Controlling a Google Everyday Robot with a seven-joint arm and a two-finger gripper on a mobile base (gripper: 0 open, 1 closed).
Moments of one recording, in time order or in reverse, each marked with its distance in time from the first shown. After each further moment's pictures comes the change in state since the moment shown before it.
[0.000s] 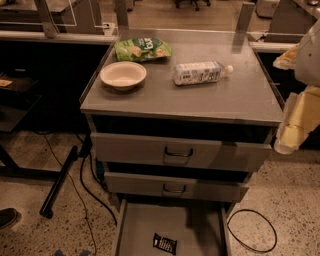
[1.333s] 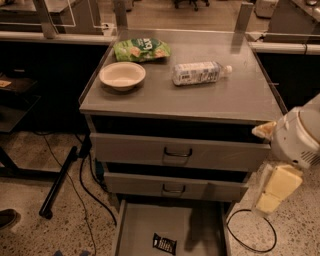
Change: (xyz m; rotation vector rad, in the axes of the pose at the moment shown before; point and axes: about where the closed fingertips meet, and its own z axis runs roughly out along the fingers) arm 0.021 0.080 0.105 -0.170 -0.129 0.070
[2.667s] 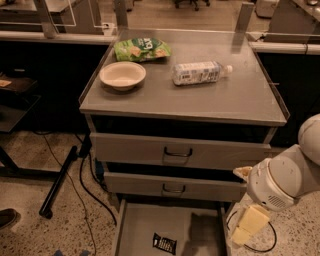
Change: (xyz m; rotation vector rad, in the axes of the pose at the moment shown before) arm 0.029 0.038 0.114 -0.122 -0.081 0.098
